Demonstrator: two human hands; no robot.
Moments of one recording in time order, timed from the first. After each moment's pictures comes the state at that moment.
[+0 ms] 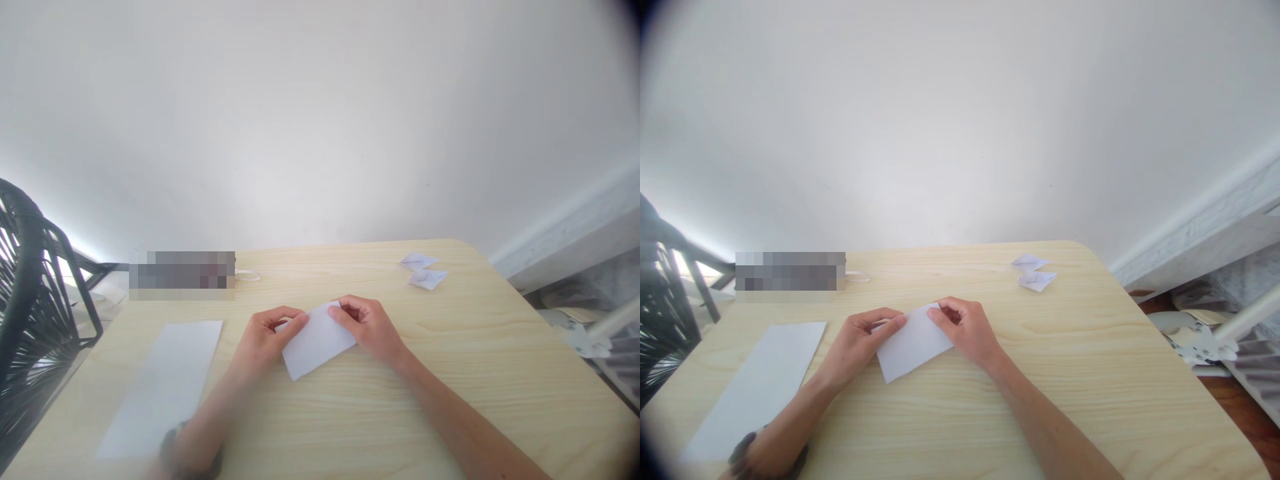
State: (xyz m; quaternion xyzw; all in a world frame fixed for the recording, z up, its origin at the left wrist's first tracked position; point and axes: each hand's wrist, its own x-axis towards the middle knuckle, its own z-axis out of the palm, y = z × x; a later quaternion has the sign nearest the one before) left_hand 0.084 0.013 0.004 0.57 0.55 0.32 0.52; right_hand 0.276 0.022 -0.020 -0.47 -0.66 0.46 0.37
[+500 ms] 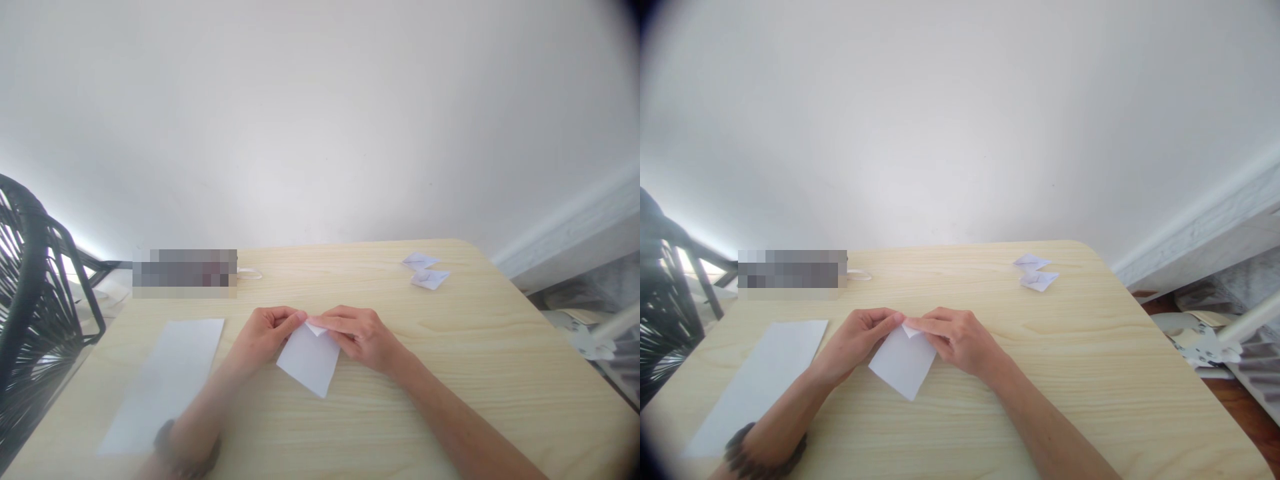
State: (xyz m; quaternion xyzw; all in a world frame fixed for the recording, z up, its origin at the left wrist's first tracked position) left_hand 0.078 0.018 0.005 0.51 0.52 0.28 0.62; right_hand 0.278 0.021 -0.024 -0.28 -0.84 0.28 0.37
